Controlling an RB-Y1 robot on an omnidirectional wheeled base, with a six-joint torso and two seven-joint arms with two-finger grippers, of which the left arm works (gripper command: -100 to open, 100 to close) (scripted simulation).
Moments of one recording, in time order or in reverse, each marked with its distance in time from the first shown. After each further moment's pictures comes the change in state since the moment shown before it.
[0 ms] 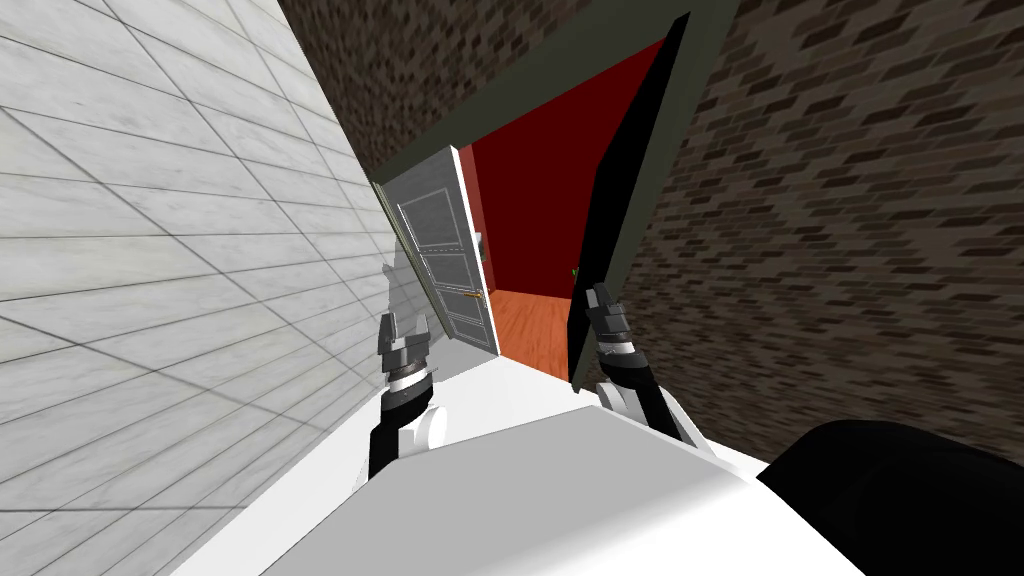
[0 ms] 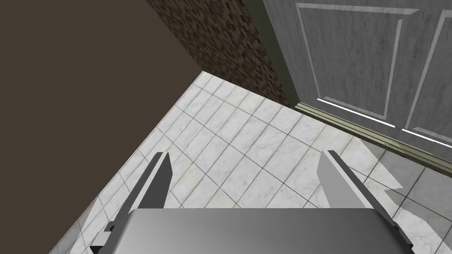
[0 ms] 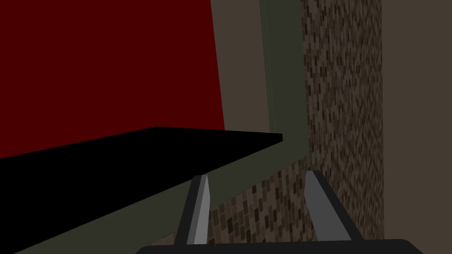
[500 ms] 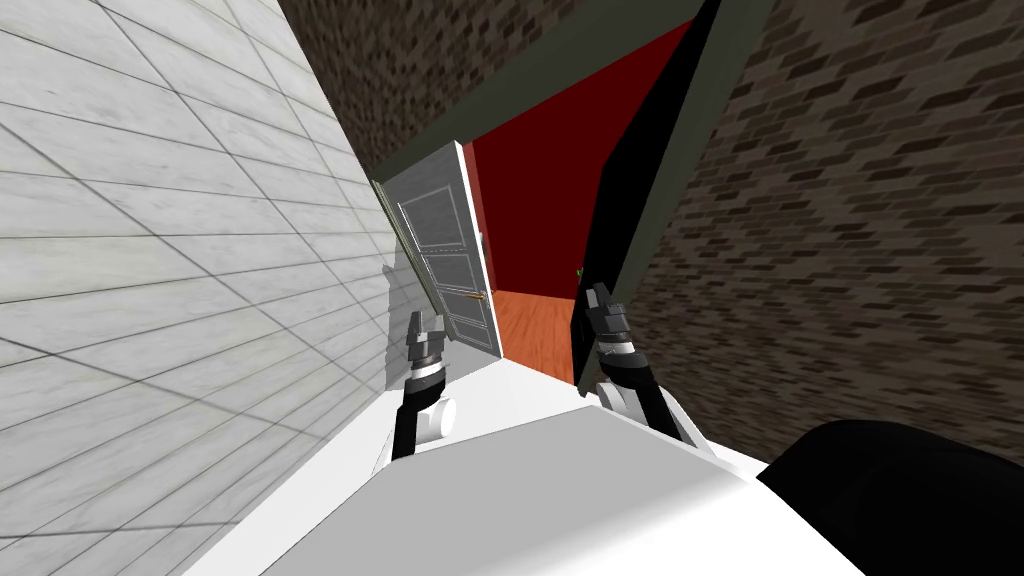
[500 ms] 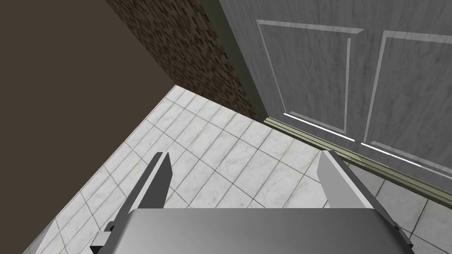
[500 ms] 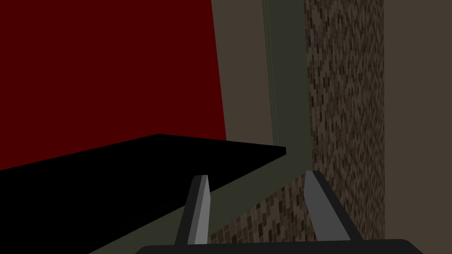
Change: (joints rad) arm -0.085 0.022 -0.023 0.138 -0.024 0.024 0.034
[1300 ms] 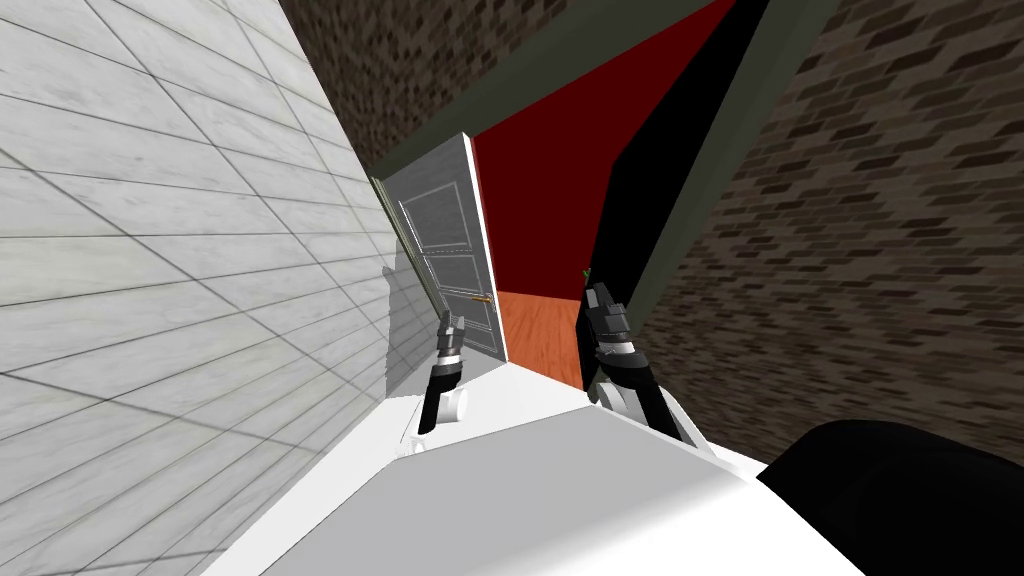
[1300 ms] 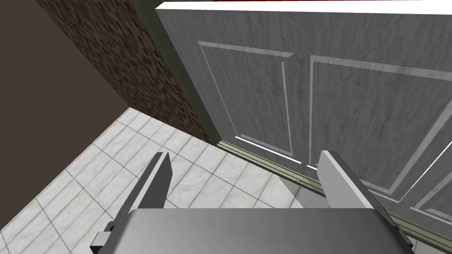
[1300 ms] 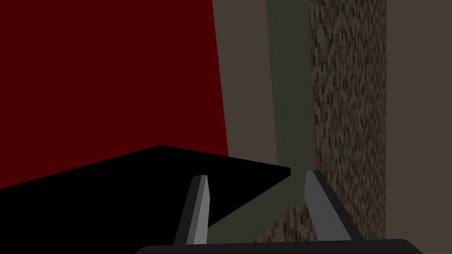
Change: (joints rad) arm -0.137 0.023 -0.044 0.226 -0.042 0.036 0.059
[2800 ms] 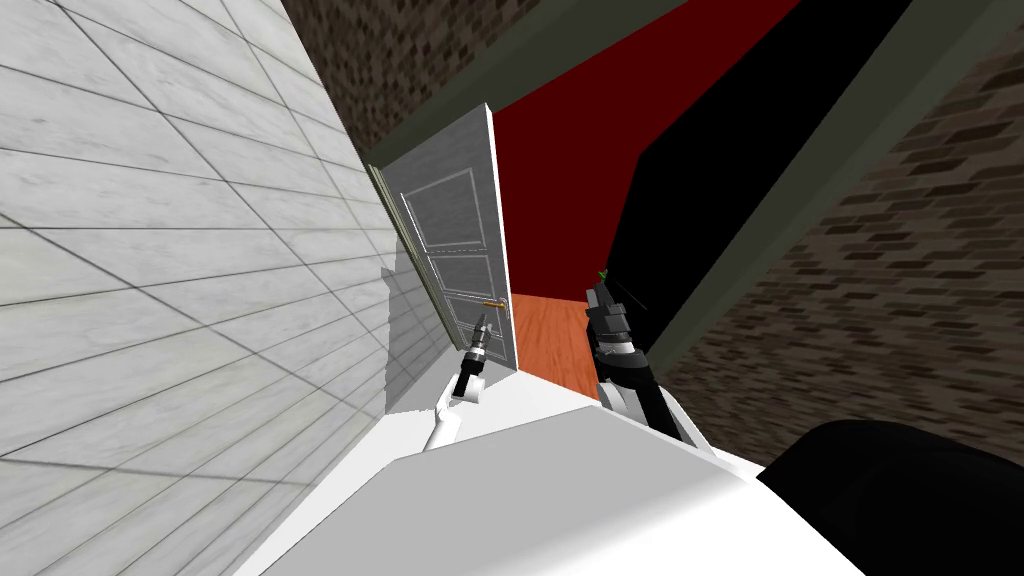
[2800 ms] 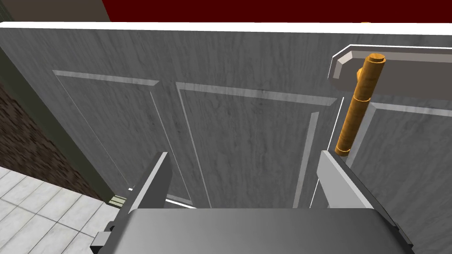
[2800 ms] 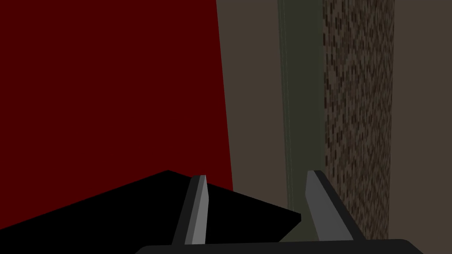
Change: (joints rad) arm -0.278 0.004 -0.091 0.485 -0.088 0.072 0.122
